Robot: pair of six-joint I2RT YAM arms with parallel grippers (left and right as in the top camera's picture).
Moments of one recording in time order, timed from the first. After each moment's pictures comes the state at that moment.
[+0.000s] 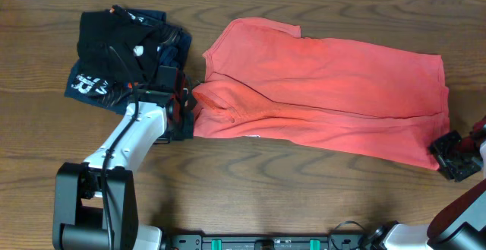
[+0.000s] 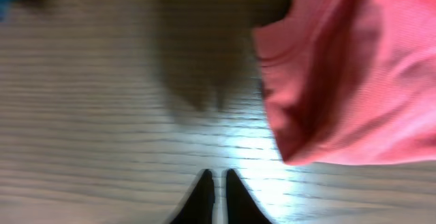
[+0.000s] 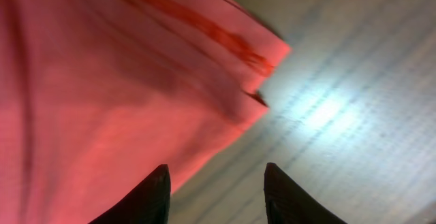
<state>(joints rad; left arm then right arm) -0.15 1.62 0.95 -0.79 -0.02 -0.12 -0.72 1.59 0.95 -0.87 -0.03 0.41</state>
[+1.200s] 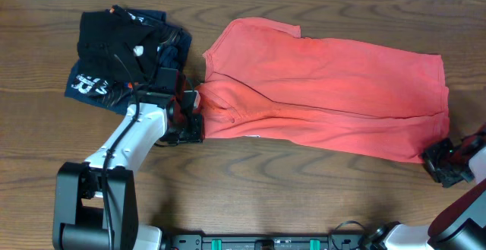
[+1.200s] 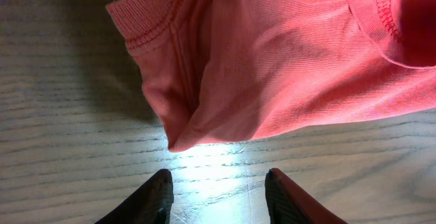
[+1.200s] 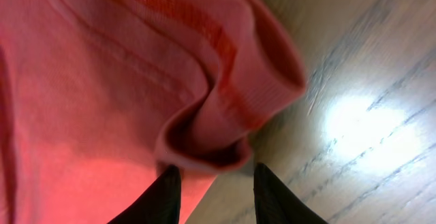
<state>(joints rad) -0.15 1.62 0.94 -0.78 0.23 -0.13 -0.78 1.58 0.77 -0.62 -0.19 0.38</state>
